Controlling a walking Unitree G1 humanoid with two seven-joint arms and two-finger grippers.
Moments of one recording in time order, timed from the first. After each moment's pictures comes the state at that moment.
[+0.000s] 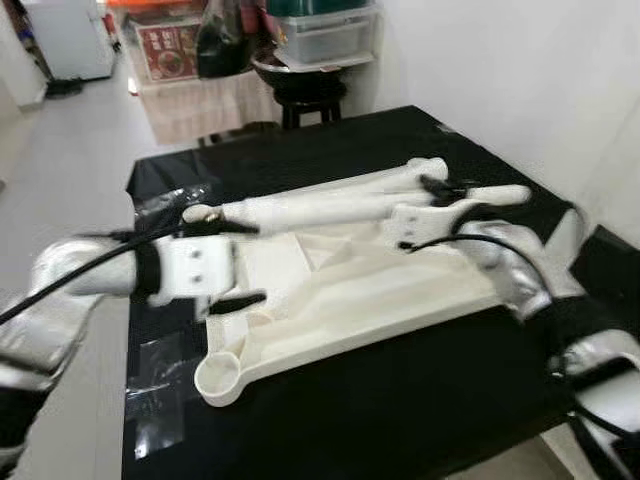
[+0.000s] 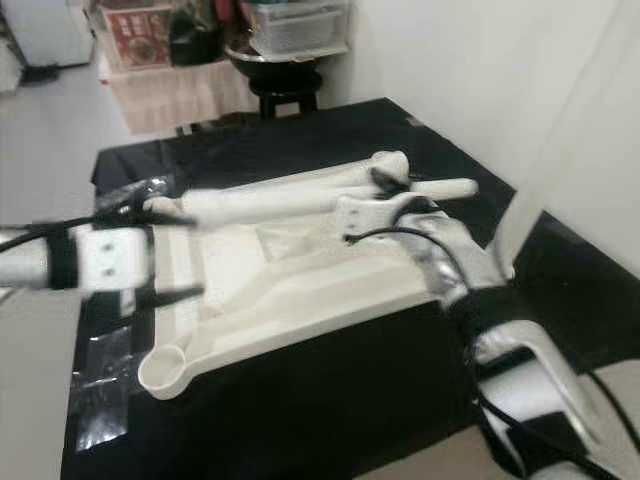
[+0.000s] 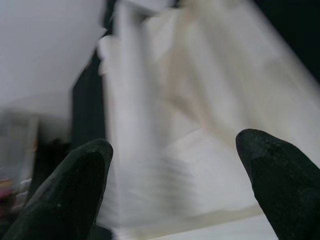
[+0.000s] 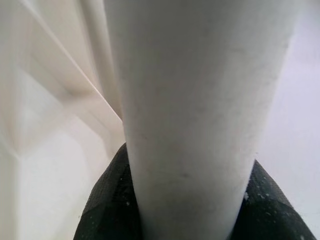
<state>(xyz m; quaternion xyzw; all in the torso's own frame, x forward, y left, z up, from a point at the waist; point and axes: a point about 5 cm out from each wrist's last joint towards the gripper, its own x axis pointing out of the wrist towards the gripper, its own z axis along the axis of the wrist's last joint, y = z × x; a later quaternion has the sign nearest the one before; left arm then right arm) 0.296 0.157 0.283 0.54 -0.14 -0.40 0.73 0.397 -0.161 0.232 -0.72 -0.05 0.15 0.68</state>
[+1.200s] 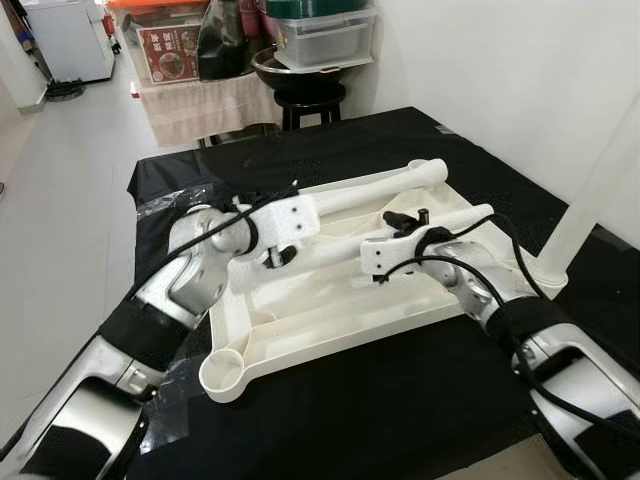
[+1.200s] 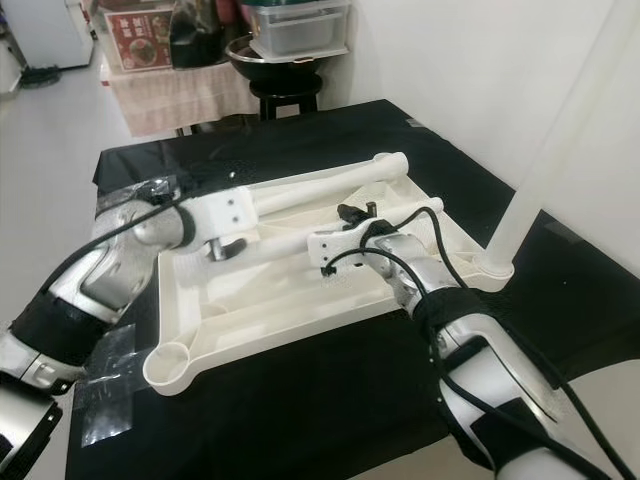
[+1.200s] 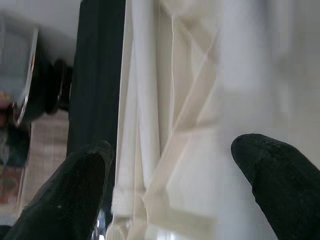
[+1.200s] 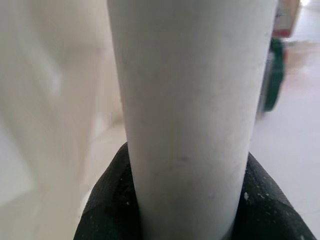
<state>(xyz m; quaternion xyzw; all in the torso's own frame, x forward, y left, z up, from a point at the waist) 0.357 0.086 0.264 0.51 0.00 -0.33 0.80 0.407 -0.145 0.210 -0.72 -0.02 0.17 0.67</state>
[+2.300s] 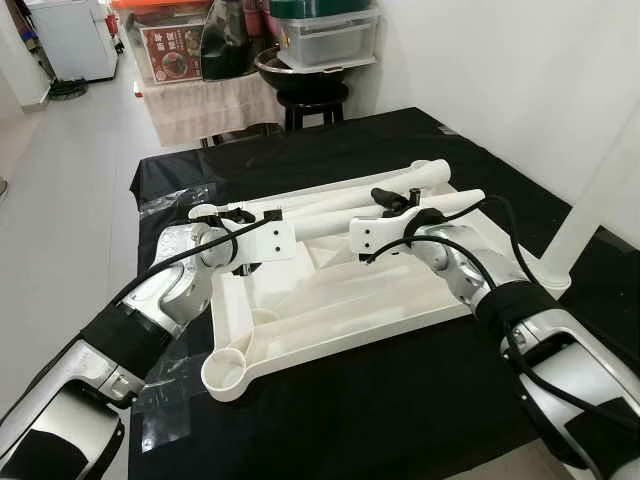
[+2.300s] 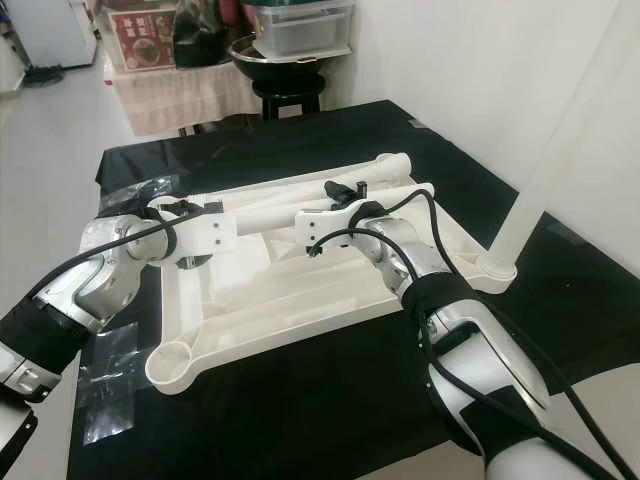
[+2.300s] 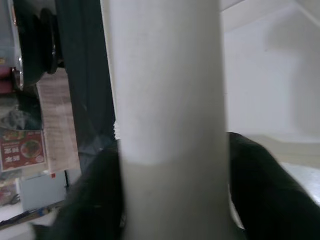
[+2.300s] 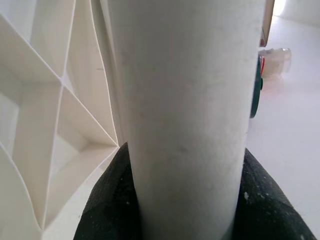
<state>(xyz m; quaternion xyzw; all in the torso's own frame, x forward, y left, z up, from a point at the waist) 0.368 0.129 0.236 0.61 0.08 -0.24 0.75 0.410 -0.140 0.224 -0.71 -0.05 0.16 0.68</state>
